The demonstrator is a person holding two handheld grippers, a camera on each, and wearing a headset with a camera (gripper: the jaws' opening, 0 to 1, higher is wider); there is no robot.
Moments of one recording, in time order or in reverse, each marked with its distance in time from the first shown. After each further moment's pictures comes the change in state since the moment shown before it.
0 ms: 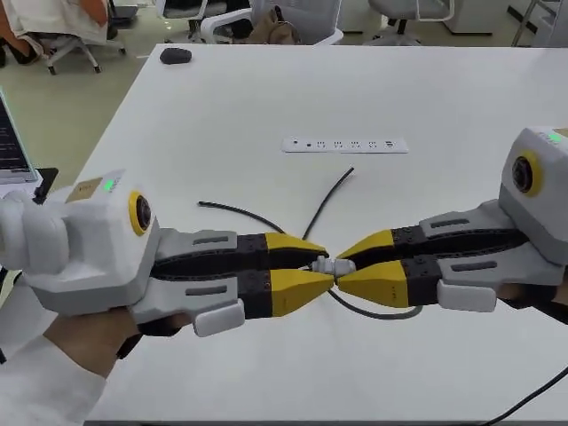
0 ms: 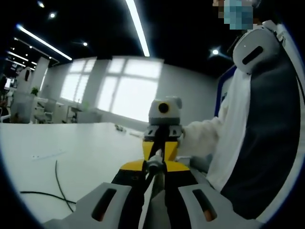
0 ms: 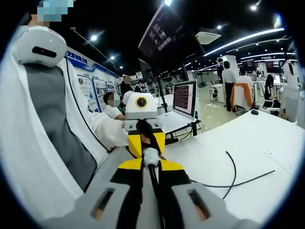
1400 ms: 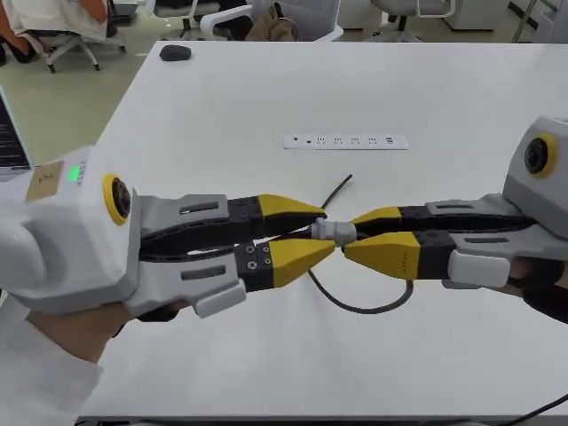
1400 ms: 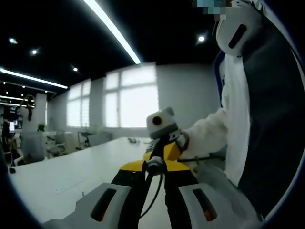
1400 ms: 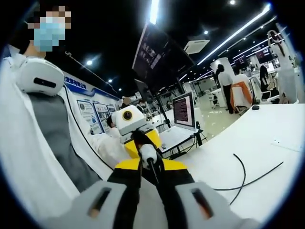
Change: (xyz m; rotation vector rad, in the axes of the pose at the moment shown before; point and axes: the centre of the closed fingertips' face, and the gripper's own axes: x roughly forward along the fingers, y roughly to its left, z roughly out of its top) left arm -0.002 -0.004 0.028 0.296 -0.035 0.085; right arm -0.011 -0.009 0.020 0.151 -0.191 0.038
